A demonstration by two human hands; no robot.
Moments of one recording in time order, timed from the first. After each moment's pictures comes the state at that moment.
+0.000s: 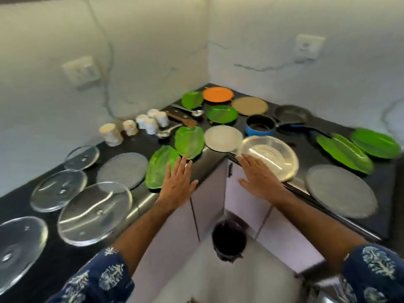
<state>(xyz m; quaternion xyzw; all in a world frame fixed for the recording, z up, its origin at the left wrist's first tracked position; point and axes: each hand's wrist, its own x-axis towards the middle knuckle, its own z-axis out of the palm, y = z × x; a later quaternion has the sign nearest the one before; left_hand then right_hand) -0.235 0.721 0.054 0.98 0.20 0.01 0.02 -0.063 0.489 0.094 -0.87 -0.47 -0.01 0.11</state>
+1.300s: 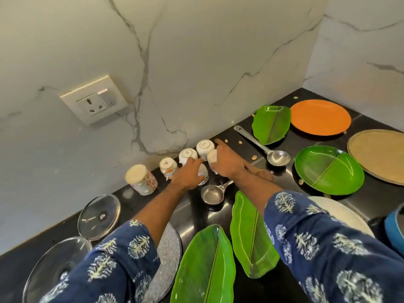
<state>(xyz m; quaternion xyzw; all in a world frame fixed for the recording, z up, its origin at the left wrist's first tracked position) -0.021 1.151 0.015 0.90 0.39 -0.07 0.18 0.141 1.080 0.006 -0.80 -0.53 0.17 0.24</state>
